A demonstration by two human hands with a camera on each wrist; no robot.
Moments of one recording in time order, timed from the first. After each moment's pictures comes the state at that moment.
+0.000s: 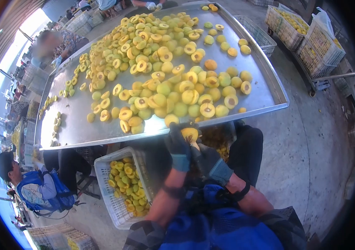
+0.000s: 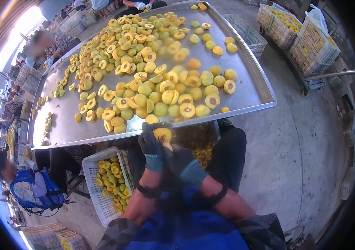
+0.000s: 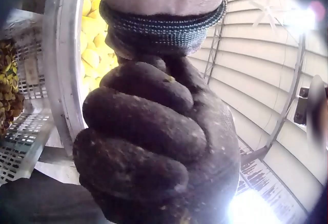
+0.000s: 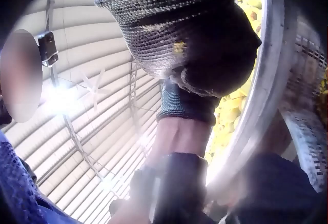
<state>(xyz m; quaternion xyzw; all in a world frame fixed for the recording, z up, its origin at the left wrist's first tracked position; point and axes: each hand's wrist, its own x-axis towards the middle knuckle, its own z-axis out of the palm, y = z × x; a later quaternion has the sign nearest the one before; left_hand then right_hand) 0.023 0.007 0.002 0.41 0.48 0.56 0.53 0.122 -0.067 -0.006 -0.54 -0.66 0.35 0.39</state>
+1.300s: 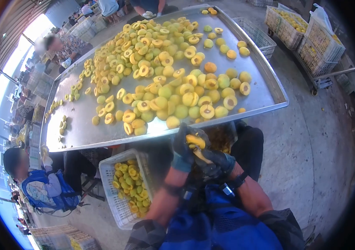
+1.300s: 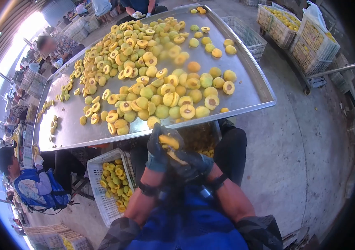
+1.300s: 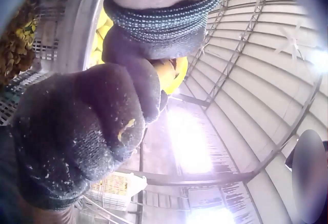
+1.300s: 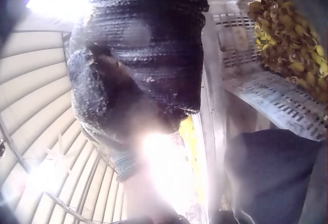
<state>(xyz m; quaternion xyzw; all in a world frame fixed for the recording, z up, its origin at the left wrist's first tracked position) 0.026 0.002 -0.012 0.32 0.25 0.51 0.76 0.165 -0.083 -0.037 -0.21 -0.10 0.91 0.35</state>
